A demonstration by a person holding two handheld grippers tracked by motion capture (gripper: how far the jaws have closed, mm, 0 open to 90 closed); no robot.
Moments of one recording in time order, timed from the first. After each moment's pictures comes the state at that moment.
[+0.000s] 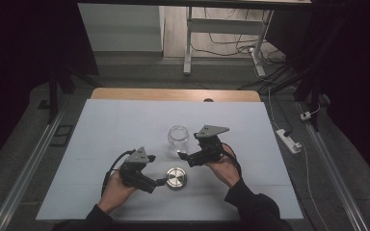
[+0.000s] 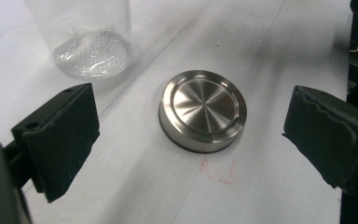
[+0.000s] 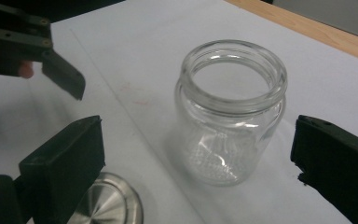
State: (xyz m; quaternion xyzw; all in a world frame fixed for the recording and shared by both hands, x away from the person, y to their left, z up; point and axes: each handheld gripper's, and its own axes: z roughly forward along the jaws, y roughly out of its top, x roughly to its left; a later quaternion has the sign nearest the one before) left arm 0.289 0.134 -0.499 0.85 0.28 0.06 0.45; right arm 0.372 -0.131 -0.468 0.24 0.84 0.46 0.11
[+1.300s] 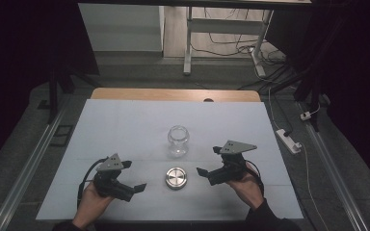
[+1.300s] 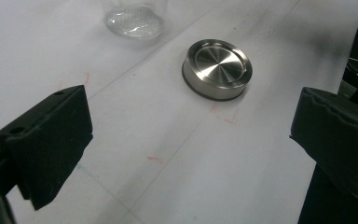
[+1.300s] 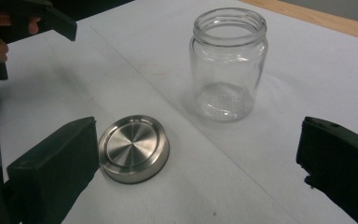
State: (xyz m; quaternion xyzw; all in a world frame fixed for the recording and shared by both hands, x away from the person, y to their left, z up) left arm 0.250 0.190 -0.494 0.82 0.34 0.08 0.45; right arm 0.319 -0.191 -0.461 0.26 0.83 0.48 0.11
